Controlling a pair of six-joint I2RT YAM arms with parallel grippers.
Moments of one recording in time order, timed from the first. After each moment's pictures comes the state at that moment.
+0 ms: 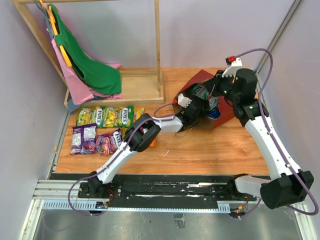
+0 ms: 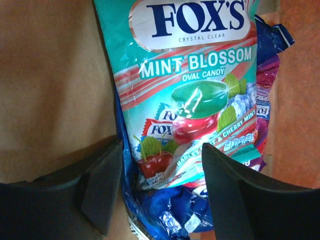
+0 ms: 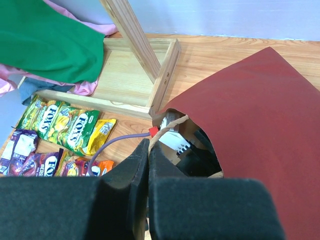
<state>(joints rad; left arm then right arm) -0.91 2.55 1.85 0.35 -0.54 -1.39 0.25 1.20 1.23 -0.25 -0.25 0.27</state>
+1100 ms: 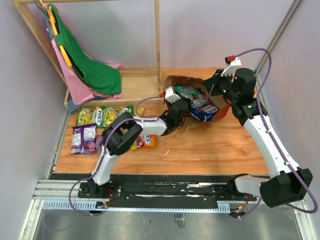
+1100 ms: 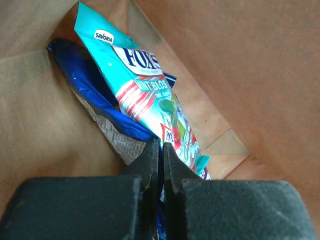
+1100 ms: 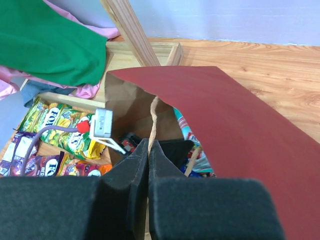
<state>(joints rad) -0.88 2.17 1.37 0.62 -0.64 -0.92 0.25 1.22 1.22 -0.21 -0.26 0.28</state>
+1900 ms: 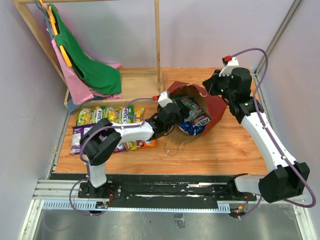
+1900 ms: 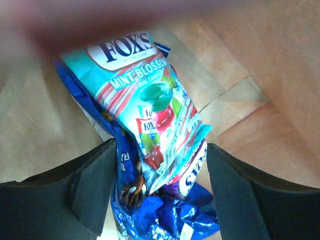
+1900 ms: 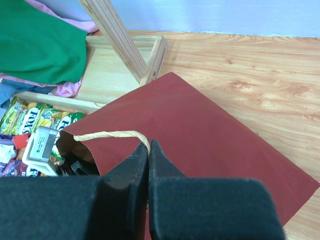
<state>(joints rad) -0.89 1.85 1.11 0.37 -0.50 -0.94 0.25 1.26 1.22 -0.21 -0.19 0.25</state>
